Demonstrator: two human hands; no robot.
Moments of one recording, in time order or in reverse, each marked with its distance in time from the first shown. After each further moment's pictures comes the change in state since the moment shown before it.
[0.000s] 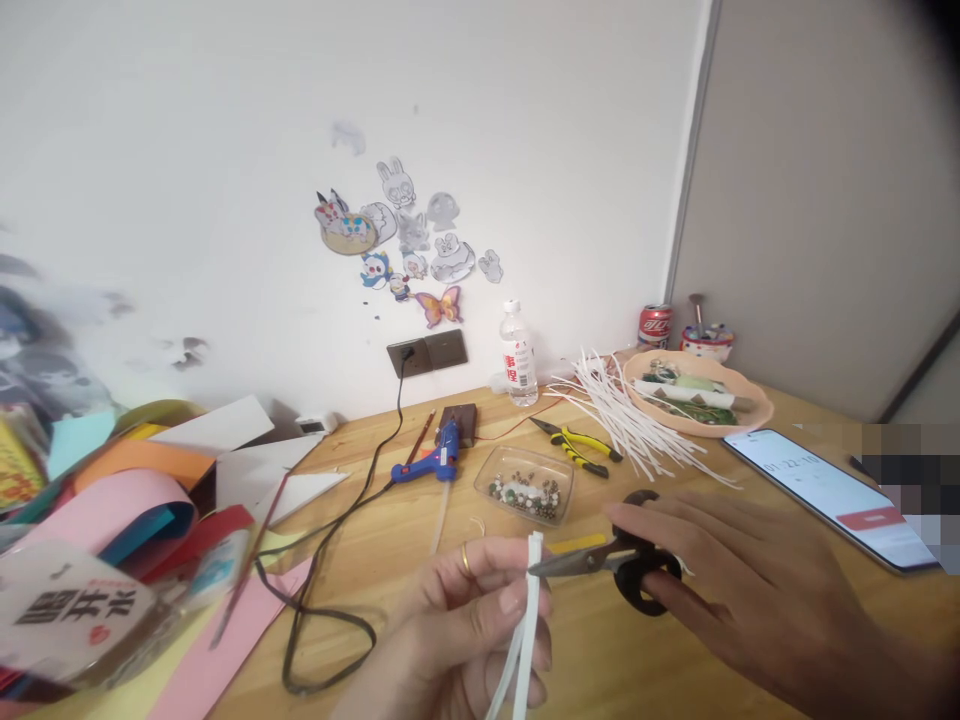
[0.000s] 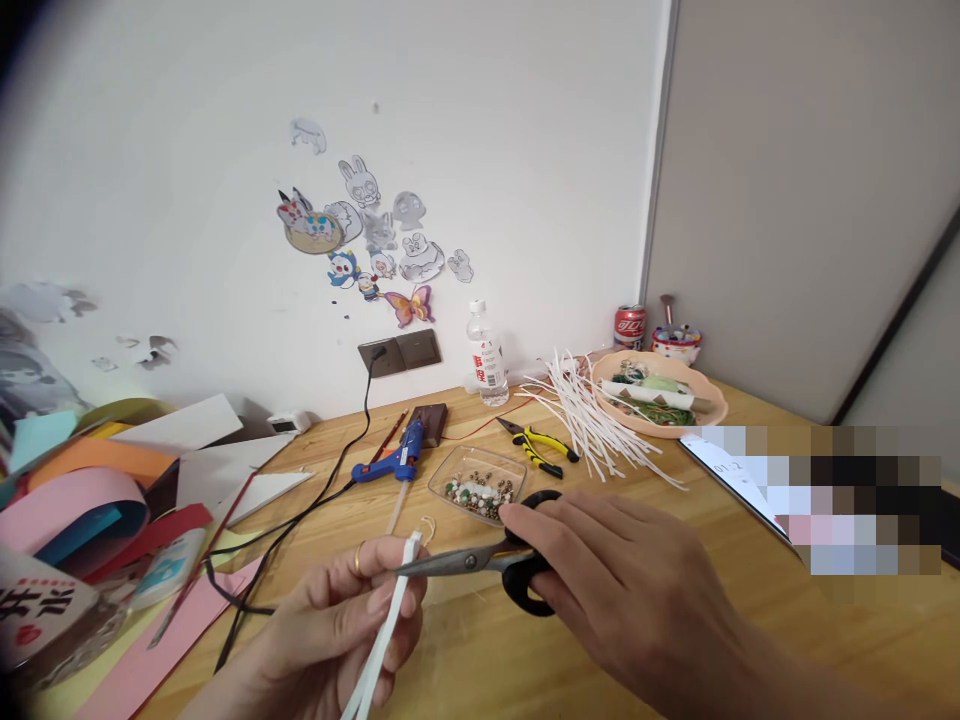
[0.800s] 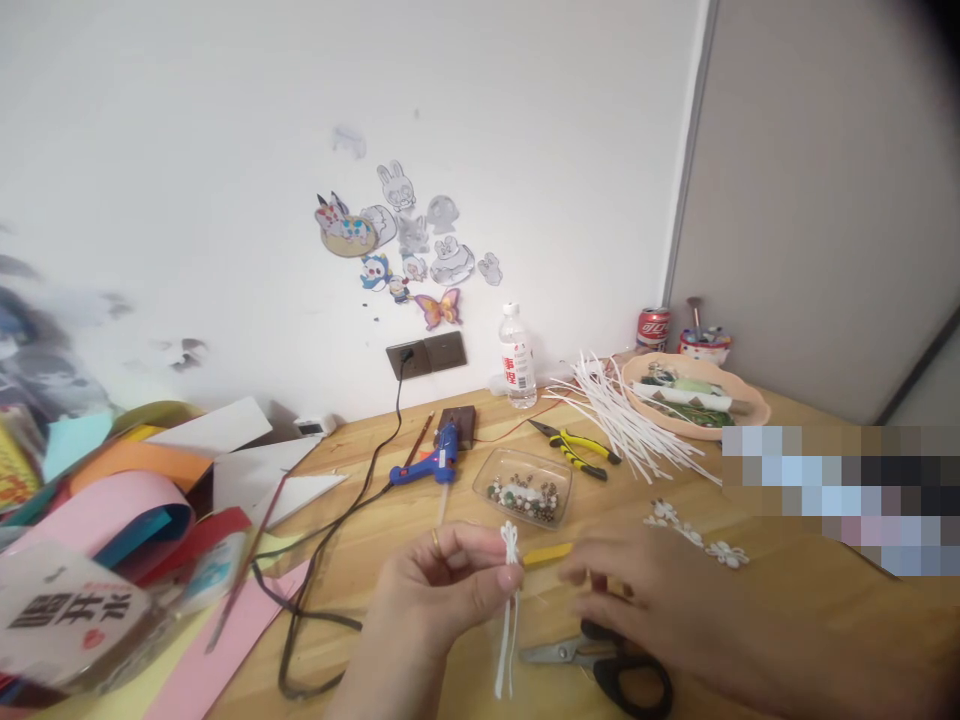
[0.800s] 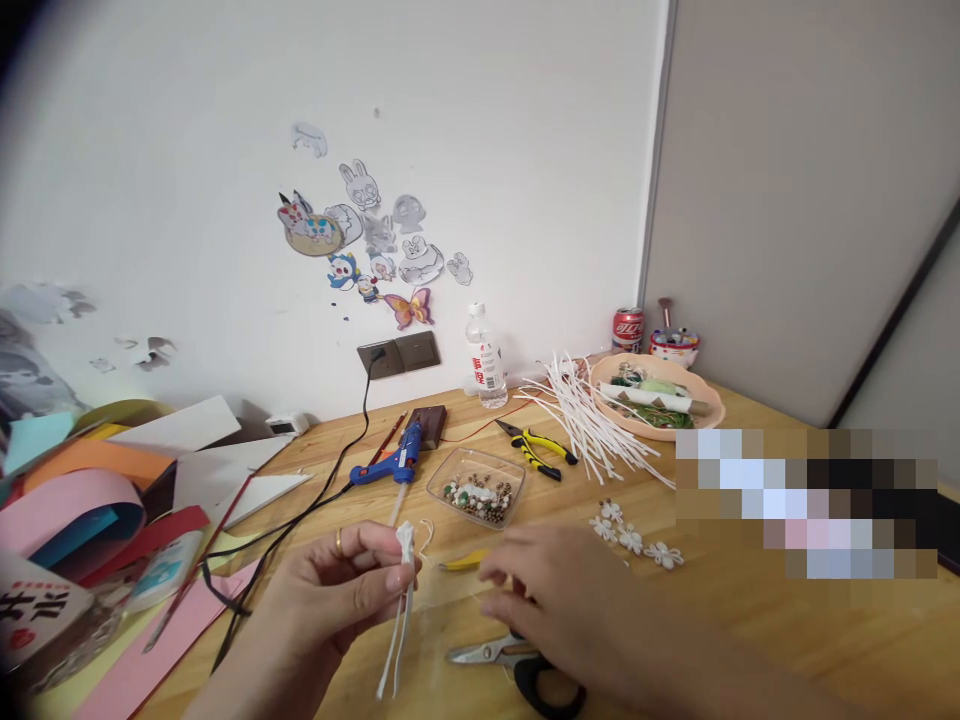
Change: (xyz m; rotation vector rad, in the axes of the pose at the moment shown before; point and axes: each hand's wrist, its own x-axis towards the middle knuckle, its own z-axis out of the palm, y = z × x) left_hand 0.006 -0.002 -0.003 0.284 0.396 0.250; right_hand 0.013 -0.012 0.025 0.344 -0.613 0.258
